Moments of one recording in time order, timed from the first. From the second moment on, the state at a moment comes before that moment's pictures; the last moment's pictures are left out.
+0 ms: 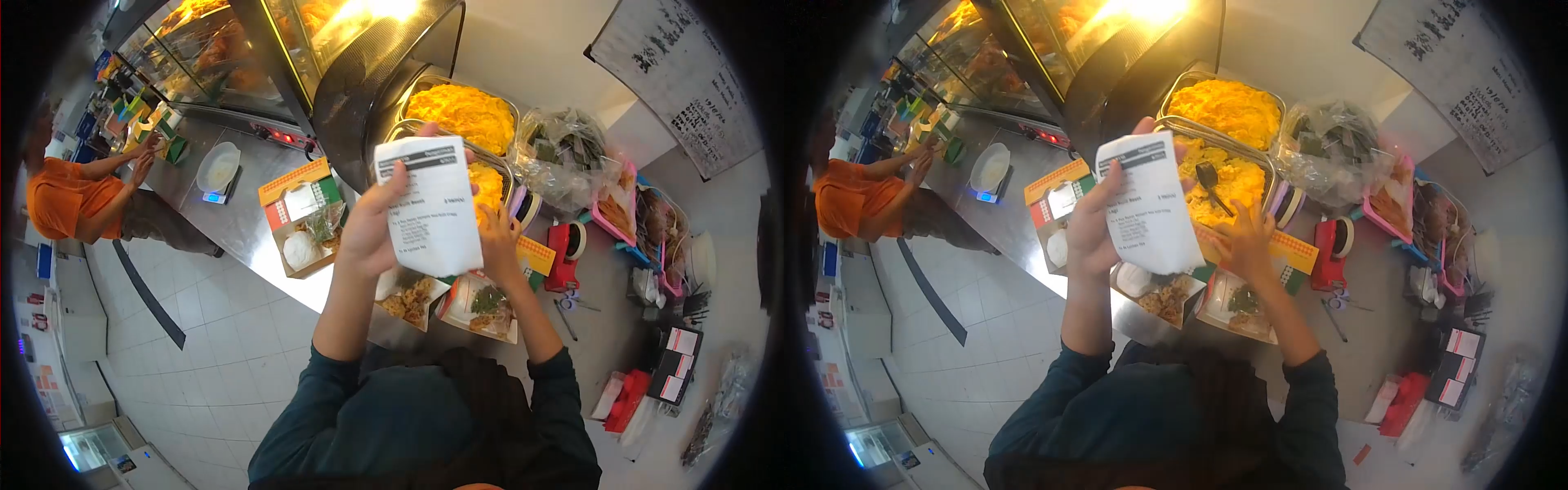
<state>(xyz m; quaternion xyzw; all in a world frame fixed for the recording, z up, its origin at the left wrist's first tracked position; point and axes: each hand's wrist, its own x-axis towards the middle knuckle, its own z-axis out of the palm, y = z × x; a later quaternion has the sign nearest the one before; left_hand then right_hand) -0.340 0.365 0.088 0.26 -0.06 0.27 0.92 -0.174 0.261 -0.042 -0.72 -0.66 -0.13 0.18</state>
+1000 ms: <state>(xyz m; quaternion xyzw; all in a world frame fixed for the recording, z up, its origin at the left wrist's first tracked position) -0.310 0.338 -0.130 0.26 0.19 -0.12 0.94 -0.263 0.167 -0.083 -0.65 -0.65 0.33 0.22</state>
